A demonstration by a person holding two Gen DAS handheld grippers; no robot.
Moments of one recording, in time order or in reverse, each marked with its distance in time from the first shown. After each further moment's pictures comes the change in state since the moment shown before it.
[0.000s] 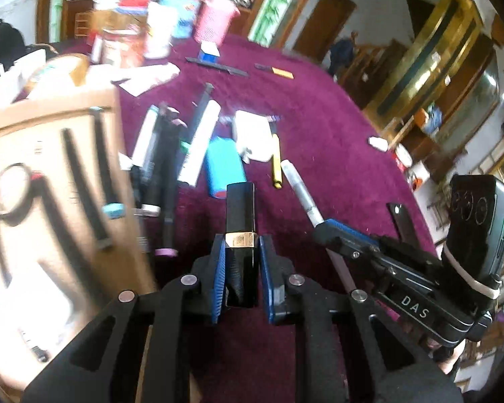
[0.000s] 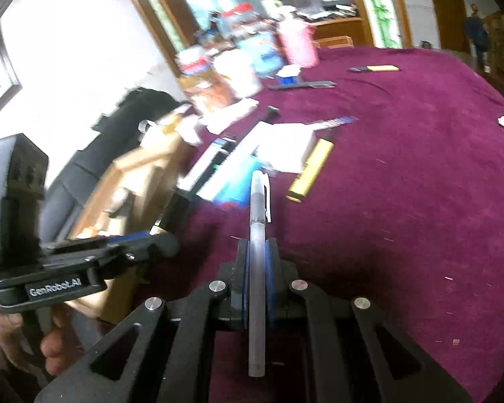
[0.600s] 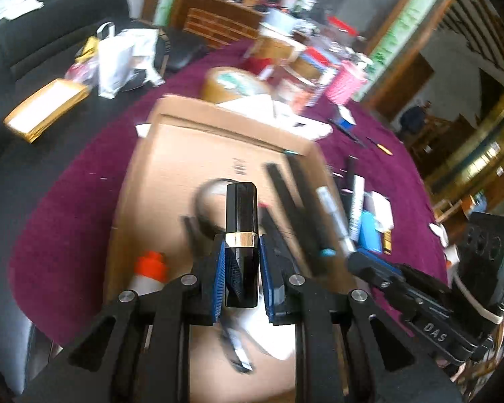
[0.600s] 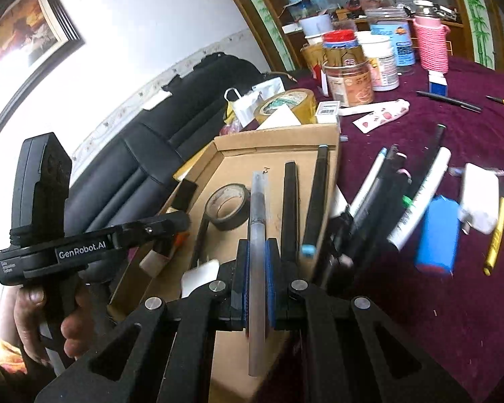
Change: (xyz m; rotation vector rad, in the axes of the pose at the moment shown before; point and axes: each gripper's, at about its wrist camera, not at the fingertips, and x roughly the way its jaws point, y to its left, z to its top) left arm -0.060 0.165 0.012 -0.326 -0.105 0.212; right arm 0.105 0.128 0.035 -0.179 0.151 0.201
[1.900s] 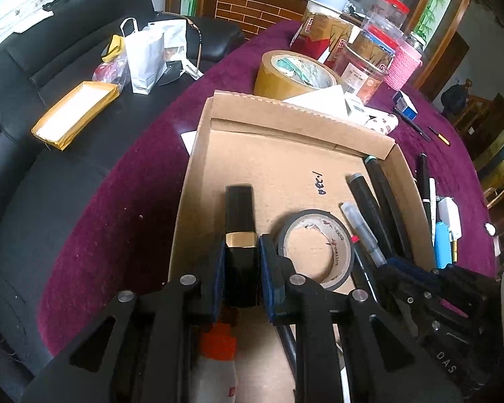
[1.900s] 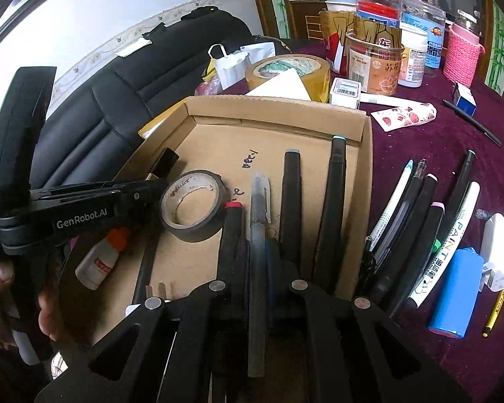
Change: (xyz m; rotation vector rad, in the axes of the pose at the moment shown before) left arm 0.040 0.022 0.025 0.046 0.067 0.193; right arm 0.069 0.014 0.024 -0.118 0.158 -0.165
